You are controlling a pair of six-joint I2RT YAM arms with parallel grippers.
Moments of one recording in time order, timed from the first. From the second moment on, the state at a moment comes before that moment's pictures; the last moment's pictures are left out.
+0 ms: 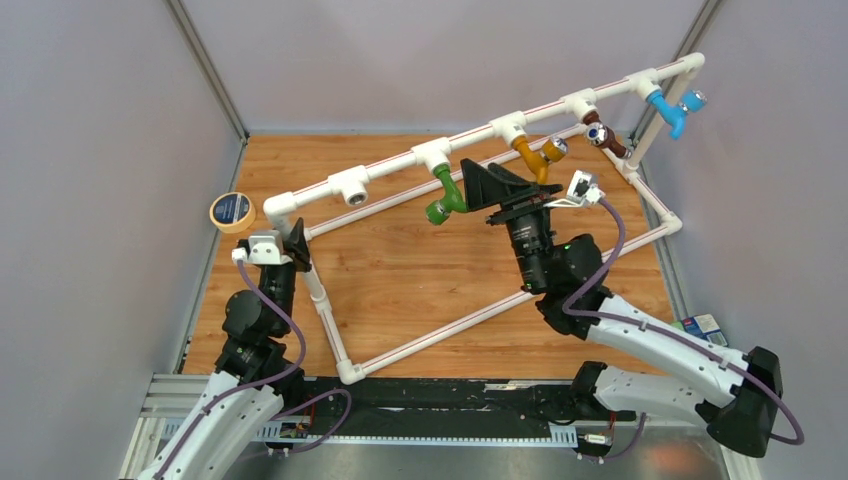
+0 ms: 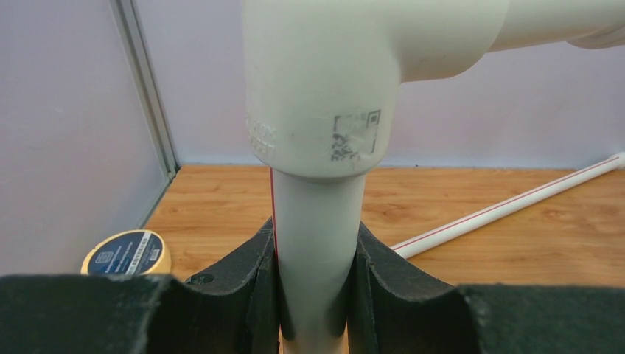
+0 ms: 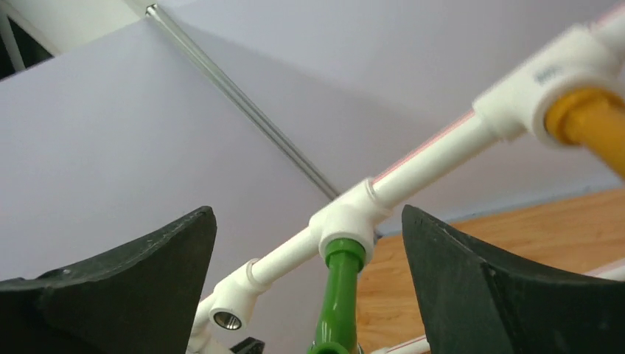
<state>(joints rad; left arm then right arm) -0.46 0.34 0.35 0.28 -0.43 0.10 0.96 1.03 0.81 0.73 0.63 0.70</state>
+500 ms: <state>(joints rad) -0.46 0.34 0.35 0.28 -0.43 0.10 1.00 0.85 1.04 0.10 0.11 -0.91</state>
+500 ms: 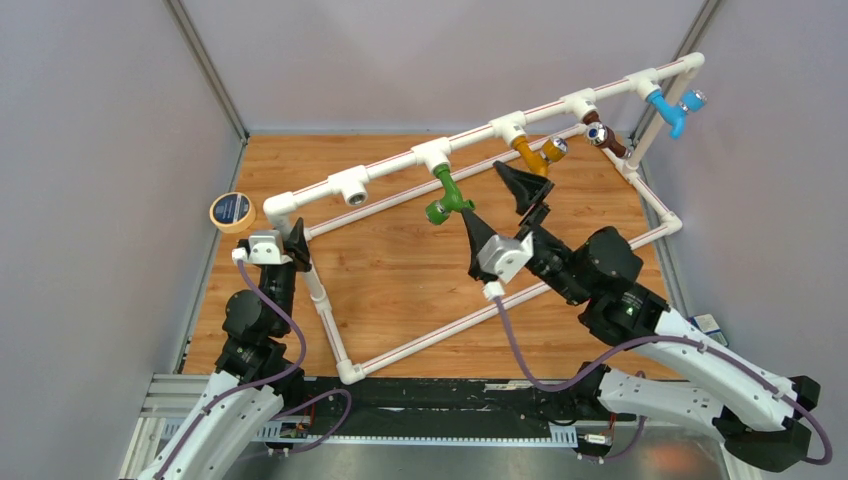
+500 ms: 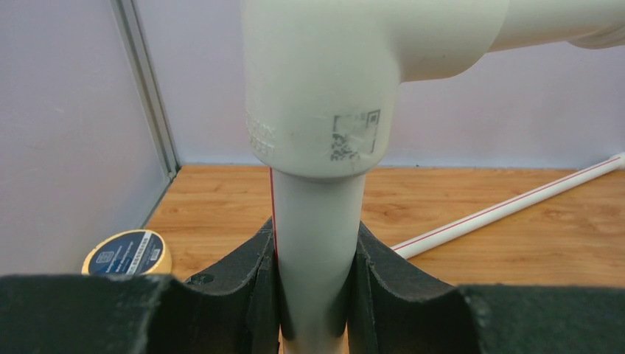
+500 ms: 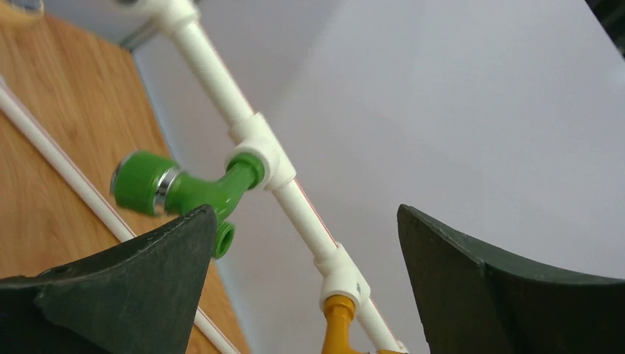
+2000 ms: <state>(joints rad) -0.45 0.33 0.35 0.29 -0.48 0.10 1.01 1.13 0.87 0.47 0.41 -0.14</state>
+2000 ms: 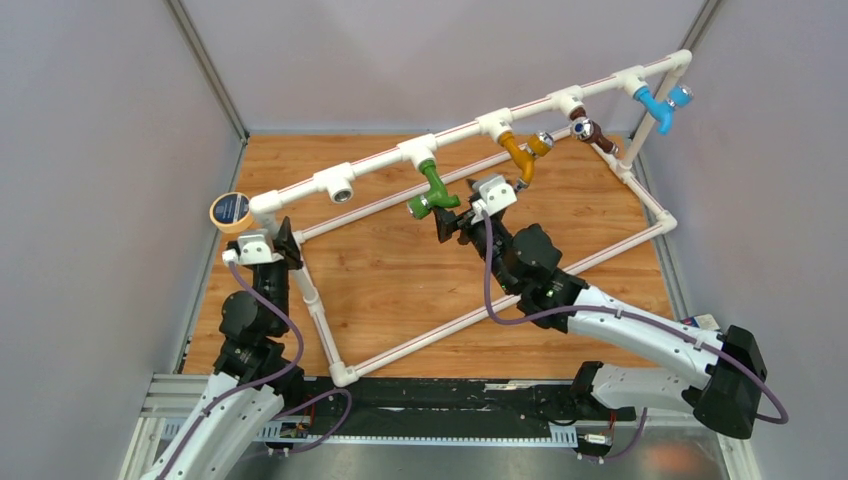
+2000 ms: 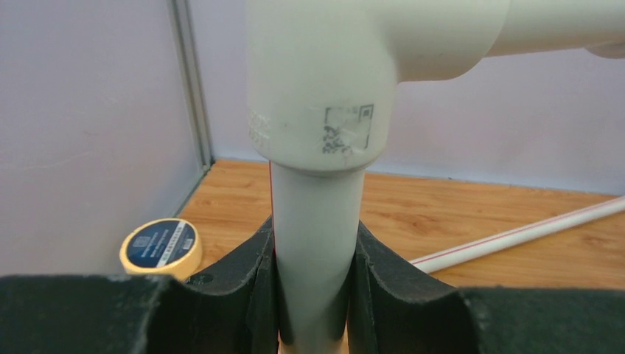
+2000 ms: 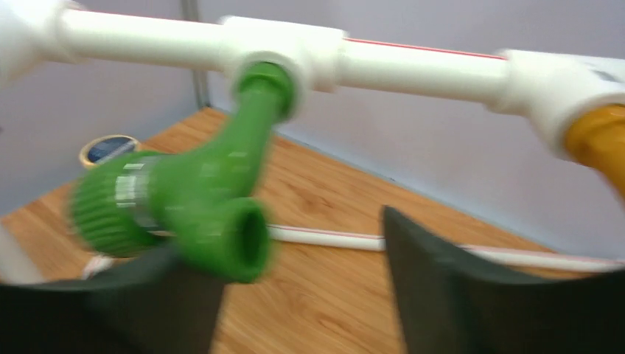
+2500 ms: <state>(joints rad) -0.45 0.43 0.39 0.30 -0.57 0.11 1.02 0.70 0.67 0.43 0.47 -0.25</state>
